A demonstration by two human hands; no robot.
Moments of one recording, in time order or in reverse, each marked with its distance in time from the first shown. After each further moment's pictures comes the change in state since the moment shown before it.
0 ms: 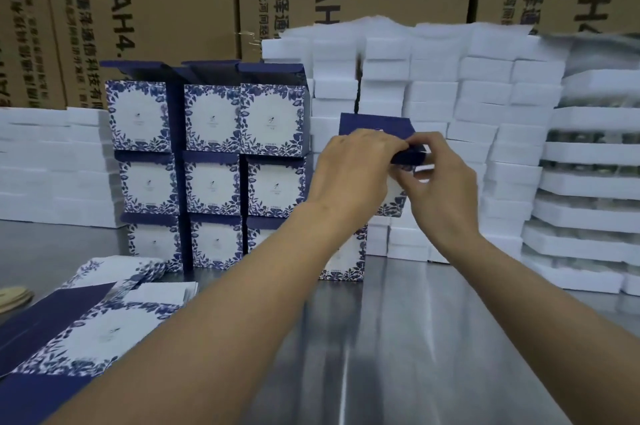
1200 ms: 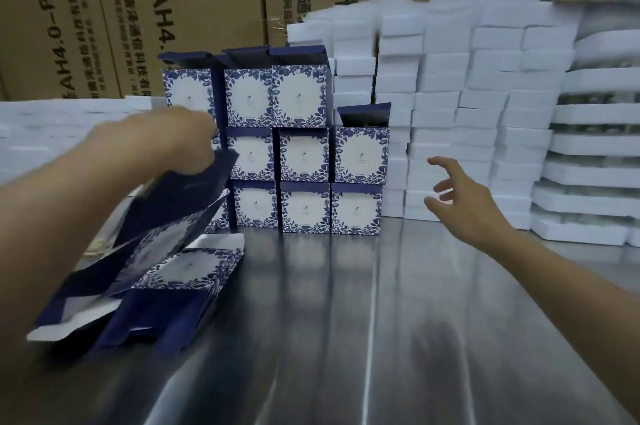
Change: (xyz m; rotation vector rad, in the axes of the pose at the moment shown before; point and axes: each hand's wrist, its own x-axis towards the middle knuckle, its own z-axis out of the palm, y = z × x) left_hand -0.095 -0.091 -0.186 0.568 -0.736 -0.596; right_hand -0.063 0.043 -0.047 -0.103 -0.457 0.154
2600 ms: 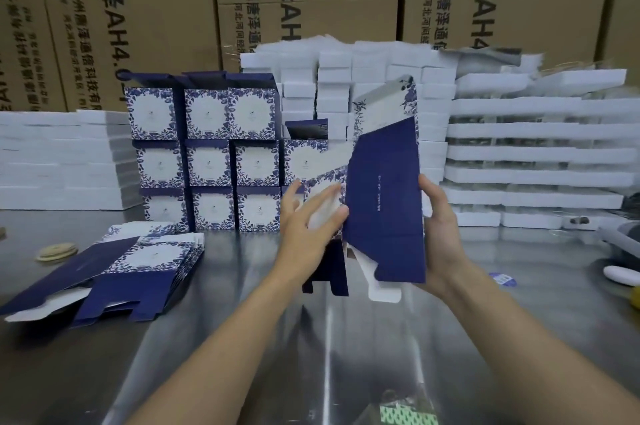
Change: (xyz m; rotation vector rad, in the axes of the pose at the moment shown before) left_hand -0.104 0.201 0.114 -1.647 0.243 0.421; right_hand -0.163 -0.078 -0.061 1.305 -0.203 0.335
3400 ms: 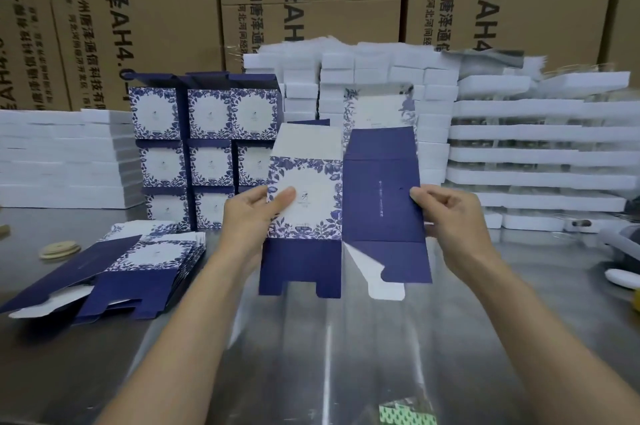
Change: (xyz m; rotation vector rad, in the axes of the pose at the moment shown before) left_hand 0.022 0.004 -0.060 -0.426 0.214 -0.296; right_hand 0.009 -0.019 -0.025 -0.609 0.272 -0.503
